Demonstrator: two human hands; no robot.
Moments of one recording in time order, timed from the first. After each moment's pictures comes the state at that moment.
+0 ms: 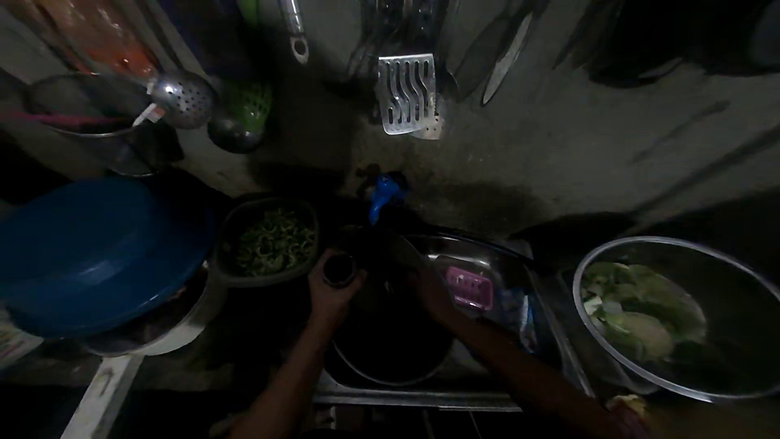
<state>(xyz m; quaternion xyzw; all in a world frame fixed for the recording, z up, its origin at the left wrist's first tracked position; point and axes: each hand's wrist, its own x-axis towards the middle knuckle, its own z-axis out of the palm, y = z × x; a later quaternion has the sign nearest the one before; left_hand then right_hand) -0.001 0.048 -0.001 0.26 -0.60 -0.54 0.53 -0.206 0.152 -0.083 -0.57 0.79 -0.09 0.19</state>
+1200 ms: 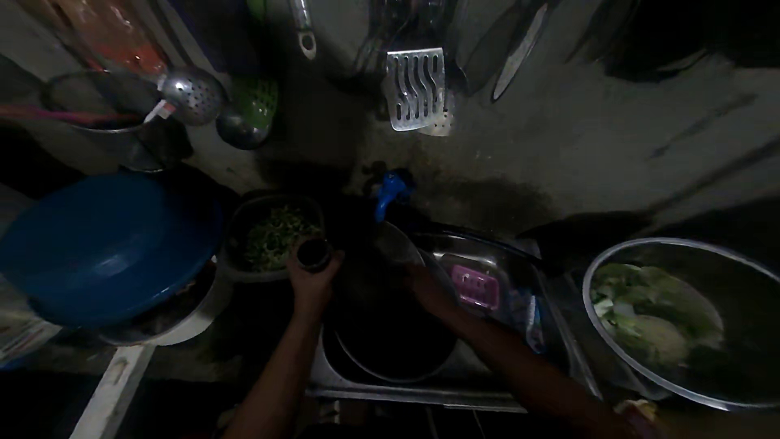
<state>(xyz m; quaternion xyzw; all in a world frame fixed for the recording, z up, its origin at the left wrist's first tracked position) 0.012 0.021 -0.003 0.32 -0.53 -0.53 0.58 -0.195 0.138 -0.066 -0.65 0.73 -0.08 0.20</state>
